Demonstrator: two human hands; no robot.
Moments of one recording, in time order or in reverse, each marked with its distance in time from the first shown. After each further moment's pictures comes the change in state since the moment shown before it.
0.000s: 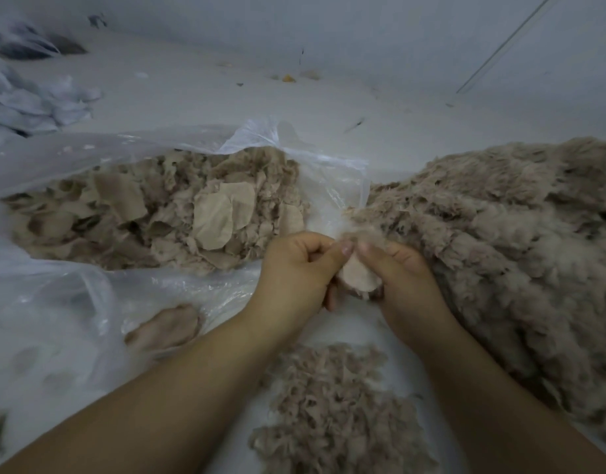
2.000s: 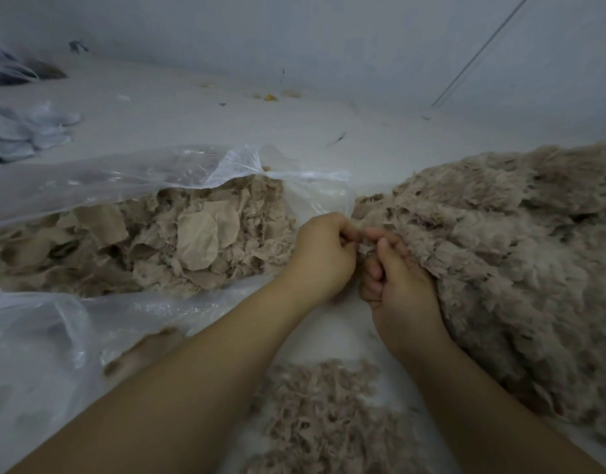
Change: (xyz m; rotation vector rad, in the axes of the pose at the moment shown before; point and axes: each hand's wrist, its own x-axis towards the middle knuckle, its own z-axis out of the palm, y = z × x) left_hand 0.058 0.003 0.033 0.563 -0.066 0.121; right_hand 0.009 0.007 0.000 0.265 0.234 -0.076
